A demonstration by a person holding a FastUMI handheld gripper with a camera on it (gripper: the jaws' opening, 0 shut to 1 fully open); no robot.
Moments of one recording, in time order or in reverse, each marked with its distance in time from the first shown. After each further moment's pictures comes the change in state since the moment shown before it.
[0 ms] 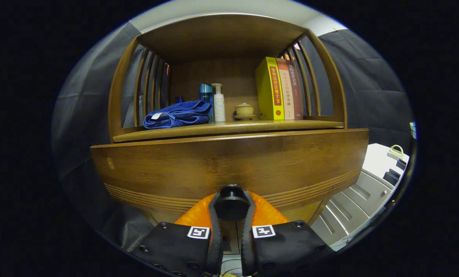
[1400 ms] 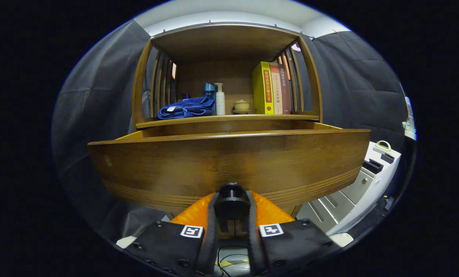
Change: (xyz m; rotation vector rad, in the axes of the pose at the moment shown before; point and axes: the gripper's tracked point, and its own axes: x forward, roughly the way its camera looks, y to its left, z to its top) arm -0.086 -0.007 -0.032 -0.016 0.035 -0.001
